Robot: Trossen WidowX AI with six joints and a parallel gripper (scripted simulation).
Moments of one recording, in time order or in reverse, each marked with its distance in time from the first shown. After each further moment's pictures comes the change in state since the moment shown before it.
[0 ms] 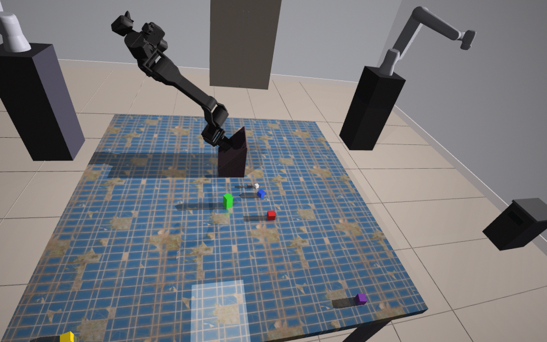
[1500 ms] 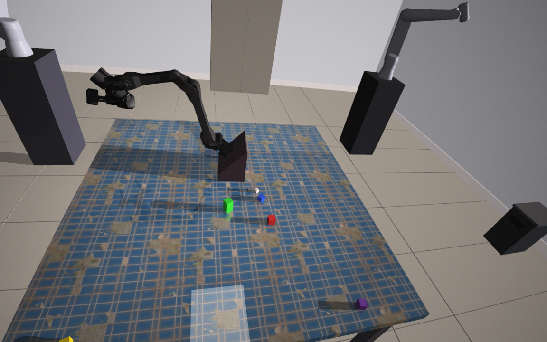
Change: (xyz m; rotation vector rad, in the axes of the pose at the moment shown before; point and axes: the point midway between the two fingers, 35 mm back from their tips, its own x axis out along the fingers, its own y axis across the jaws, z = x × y) arm -0.035 -0.106 -0.381 -0.235 1.255 -0.219
